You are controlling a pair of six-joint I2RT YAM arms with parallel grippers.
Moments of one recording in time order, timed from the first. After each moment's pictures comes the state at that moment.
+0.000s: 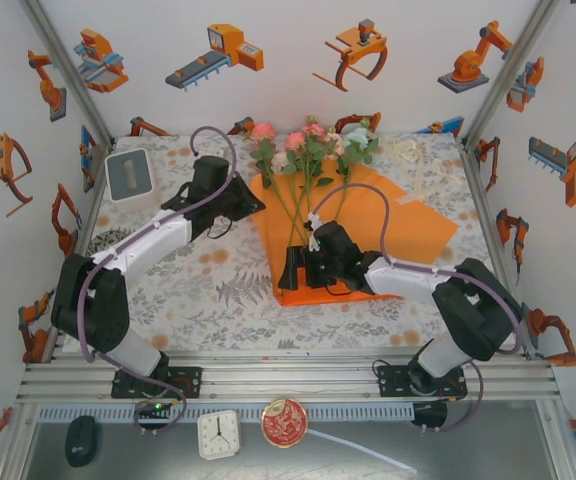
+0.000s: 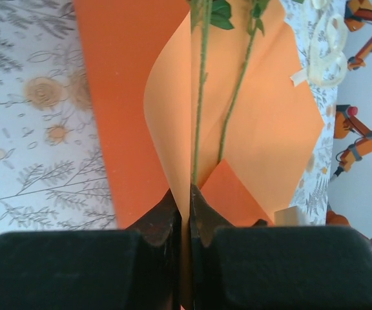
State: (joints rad) left arm -0.52 1.58 1.15 -0.15 0.13 -0.78; right arm 0.75 1.53 0.72 0.05 -0.29 0.59
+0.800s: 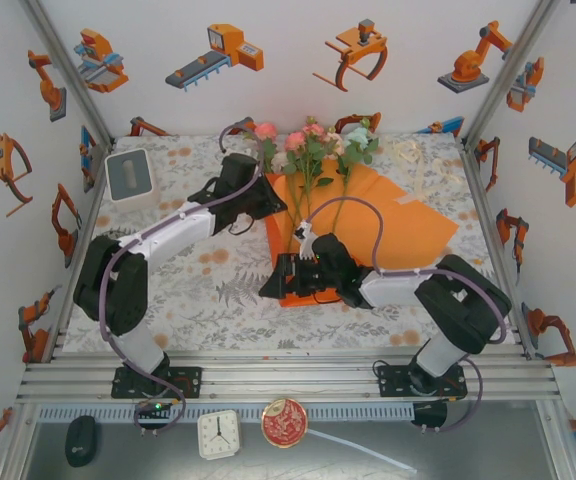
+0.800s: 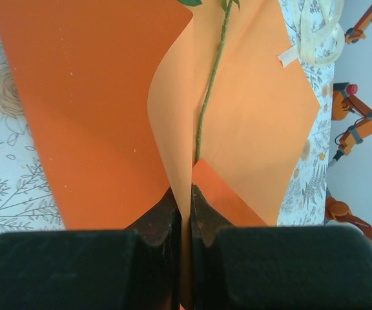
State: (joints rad) left arm -0.63 1.73 1.27 -0.14 0.11 -0.81; right arm 0.82 1.62 0.62 0.46 -0.42 0.77
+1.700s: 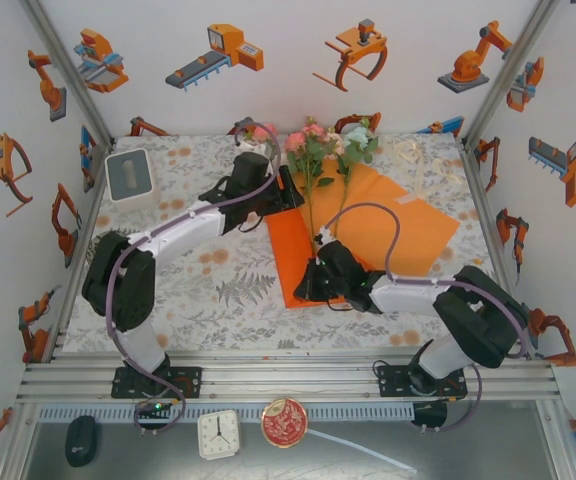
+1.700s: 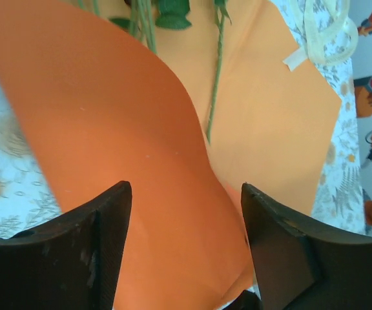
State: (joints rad) left arm -0.67 1.73 1.31 -0.11 0.00 -0.64; right arm 0.81 1.50 0.55 0.21 -0.16 0.79
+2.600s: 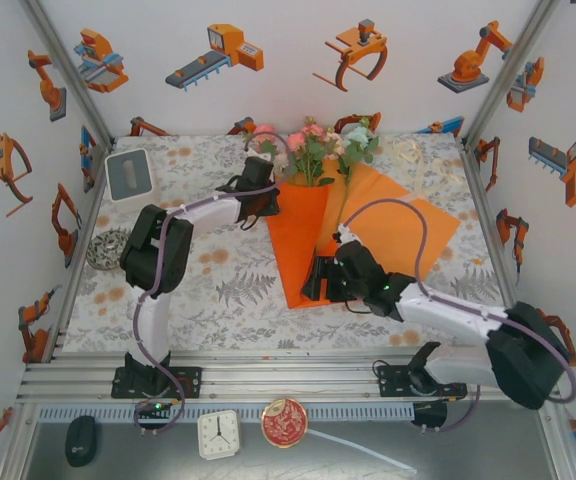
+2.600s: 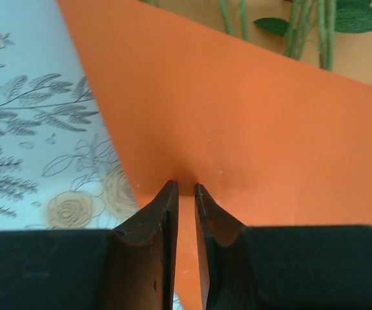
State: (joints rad) left arm -0.60 2.08 1.46 -0.13 -0.07 -0.45; right arm 0.79 1.17 0.55 -0.09 -0.05 0.70
